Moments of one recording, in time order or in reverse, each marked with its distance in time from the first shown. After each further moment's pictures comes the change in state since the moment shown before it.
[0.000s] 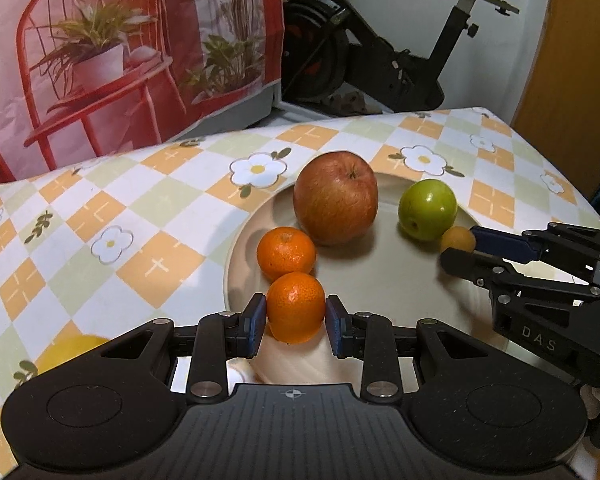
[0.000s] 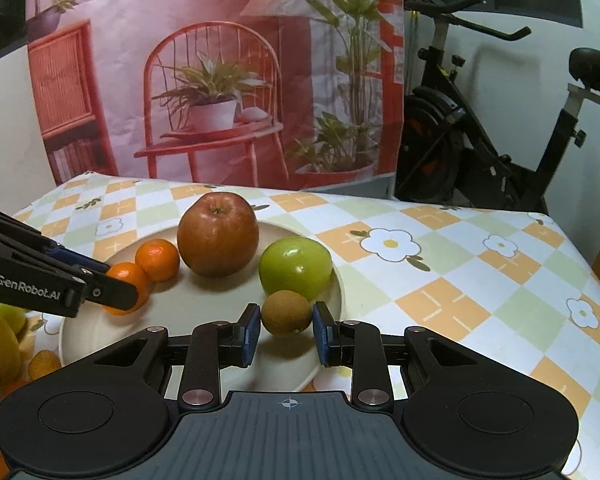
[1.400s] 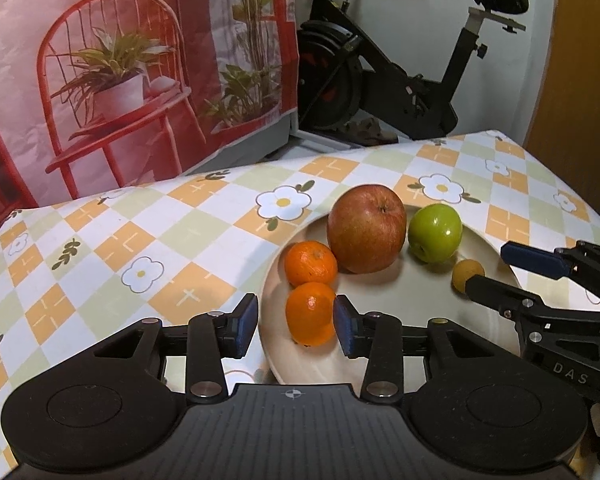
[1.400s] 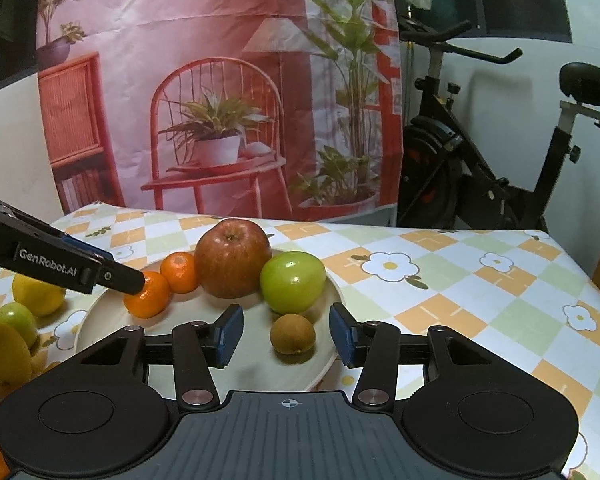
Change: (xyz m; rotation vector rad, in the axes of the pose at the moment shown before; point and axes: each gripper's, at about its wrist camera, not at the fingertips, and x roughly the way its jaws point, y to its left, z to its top) left arm -0.015 0.005 0.007 0.003 -0.085 0.068; right arm -0.021 0.001 -0.009 0.022 -0.118 0.017
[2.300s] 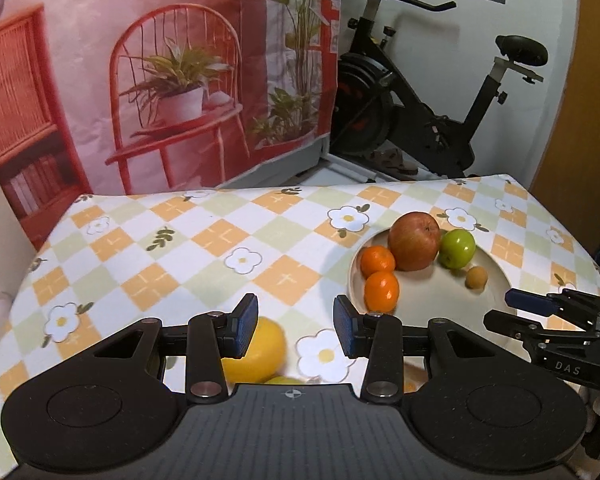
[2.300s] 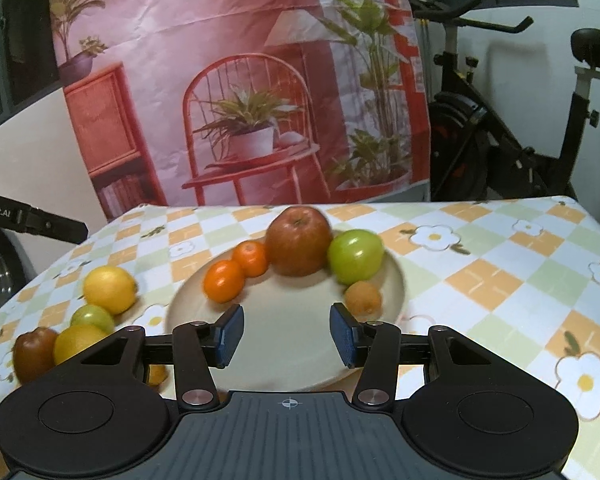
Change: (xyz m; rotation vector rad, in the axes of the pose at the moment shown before) left arm -0.098 0.067 -0.020 -0.096 -0.057 0.025; right arm -0.035 0.026 -0.001 0.081 0.054 0.116
